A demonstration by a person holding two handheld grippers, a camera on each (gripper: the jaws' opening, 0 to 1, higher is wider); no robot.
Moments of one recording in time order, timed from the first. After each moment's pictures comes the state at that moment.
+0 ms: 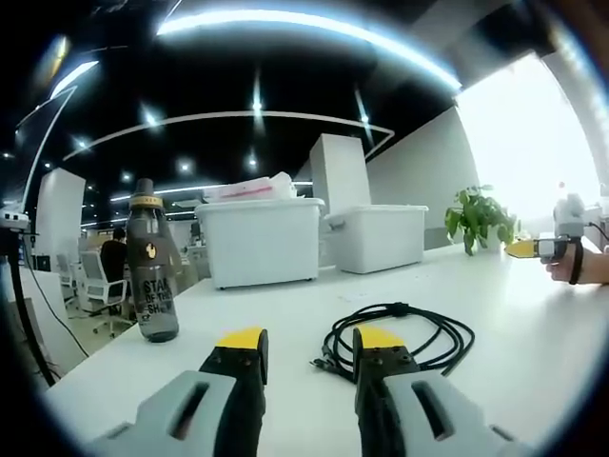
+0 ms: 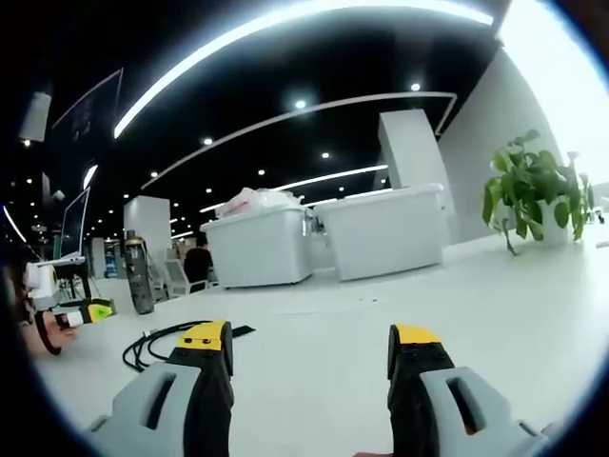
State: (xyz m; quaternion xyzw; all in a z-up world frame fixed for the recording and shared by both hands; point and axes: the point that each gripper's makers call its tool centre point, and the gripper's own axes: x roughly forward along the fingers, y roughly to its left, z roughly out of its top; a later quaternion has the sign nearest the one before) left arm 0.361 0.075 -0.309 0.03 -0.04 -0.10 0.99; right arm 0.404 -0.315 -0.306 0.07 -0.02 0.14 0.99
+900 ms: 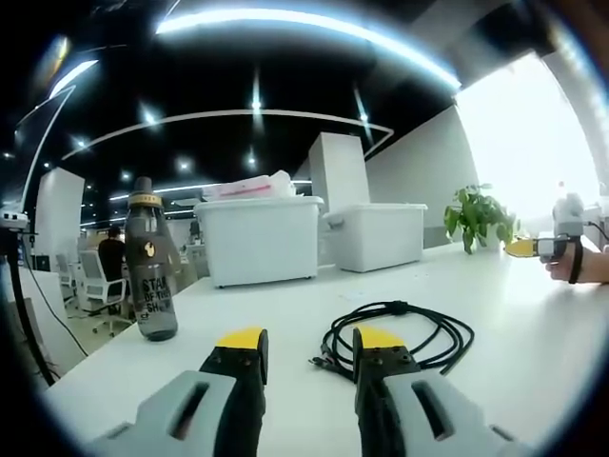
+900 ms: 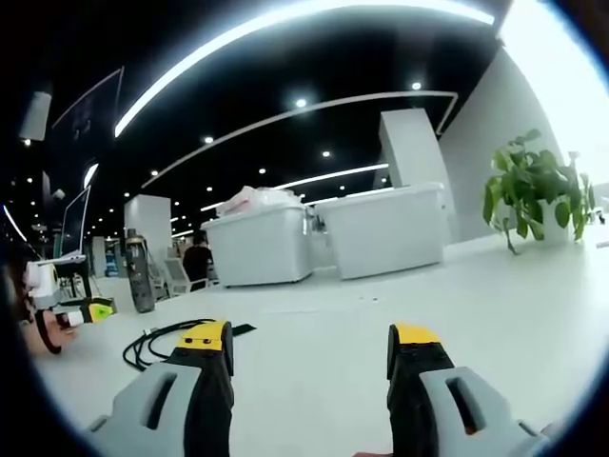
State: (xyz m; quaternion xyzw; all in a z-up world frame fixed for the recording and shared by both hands) left arm 0.363 0.072 -0.313 0.03 -0.03 -0.11 0.99; right arm 0.406 -0.315 -0.309 0.07 -0.02 0.14 0.99
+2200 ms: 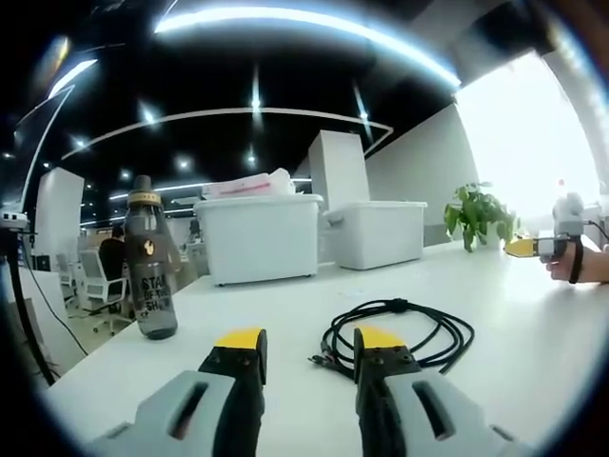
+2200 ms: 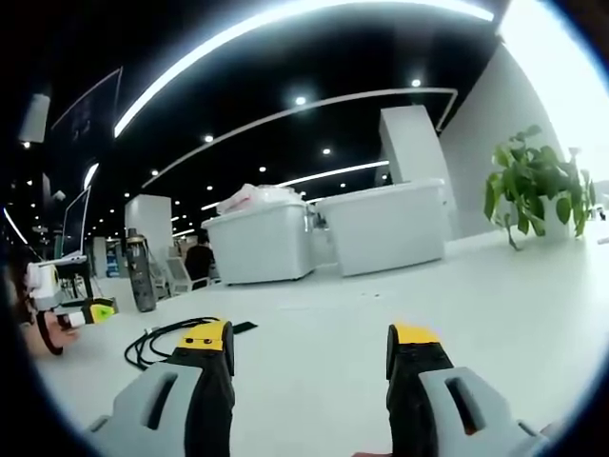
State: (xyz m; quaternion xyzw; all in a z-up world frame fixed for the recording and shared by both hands) left arm 0.366 0.073 -0.314 0.03 -0.03 -0.11 0.99; right arm 0.408 -0.312 -0.313 0.07 -0.01 0.14 0.99
